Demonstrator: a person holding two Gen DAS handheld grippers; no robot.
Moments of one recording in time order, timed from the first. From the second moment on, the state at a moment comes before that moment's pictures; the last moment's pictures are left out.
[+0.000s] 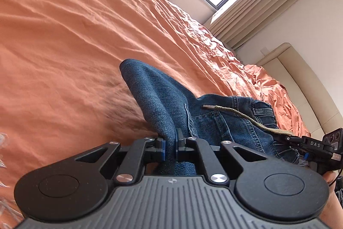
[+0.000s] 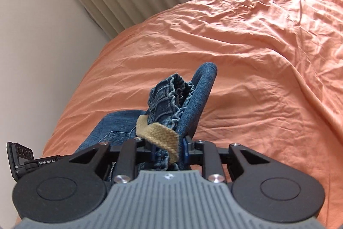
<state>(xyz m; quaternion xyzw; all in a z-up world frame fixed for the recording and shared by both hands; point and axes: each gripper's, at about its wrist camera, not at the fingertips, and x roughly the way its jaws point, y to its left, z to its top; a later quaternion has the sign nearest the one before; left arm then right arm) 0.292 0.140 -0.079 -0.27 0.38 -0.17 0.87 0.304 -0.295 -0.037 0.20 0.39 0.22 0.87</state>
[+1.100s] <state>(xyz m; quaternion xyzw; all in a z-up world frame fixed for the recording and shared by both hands) 0.330 0.355 -0.146 -0.23 0.44 -0.04 0.87 0.389 -0.090 -0.186 0.26 0.46 0.28 0.80</state>
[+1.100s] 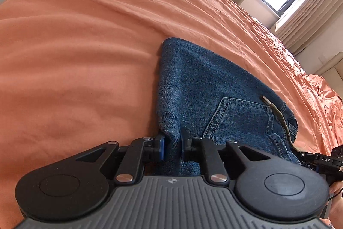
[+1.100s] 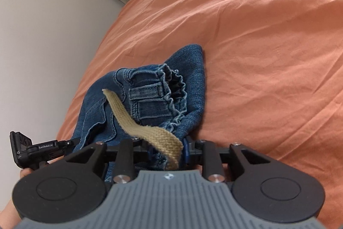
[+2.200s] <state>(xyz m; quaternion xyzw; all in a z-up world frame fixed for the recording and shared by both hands) 0.254 0.279 -0.090 0.01 0.48 0.02 0.88 0.310 0.000 -0.115 -0.10 0.38 0.25 0.88</state>
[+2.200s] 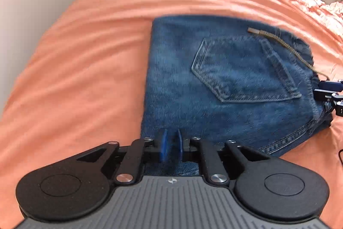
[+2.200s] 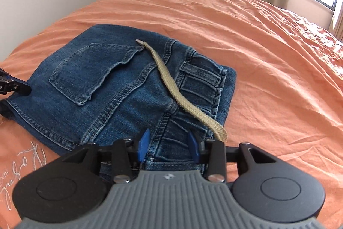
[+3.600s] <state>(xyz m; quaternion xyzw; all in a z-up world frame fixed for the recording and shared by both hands) 0.040 0.121 0.019 0.01 0.24 0.12 0.96 0.007 -0.067 0.006 -0.03 0.19 0.20 0.96</state>
